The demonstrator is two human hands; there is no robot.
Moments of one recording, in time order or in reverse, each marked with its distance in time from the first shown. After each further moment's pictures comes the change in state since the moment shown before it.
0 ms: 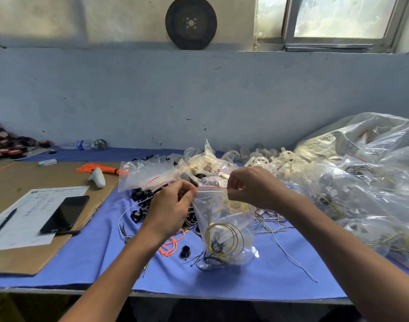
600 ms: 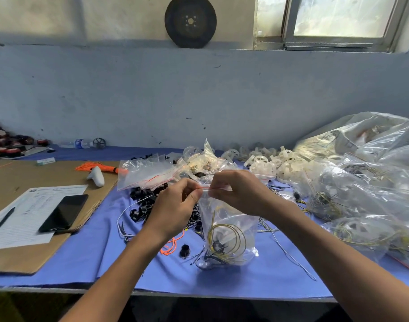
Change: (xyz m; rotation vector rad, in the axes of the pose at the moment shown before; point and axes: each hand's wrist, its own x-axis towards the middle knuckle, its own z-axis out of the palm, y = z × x) left_hand -0.001 0.008 0.004 -0.048 -0.040 0.037; right_hand 0.001 -0.019 0.017 0.188 0.086 -0.202
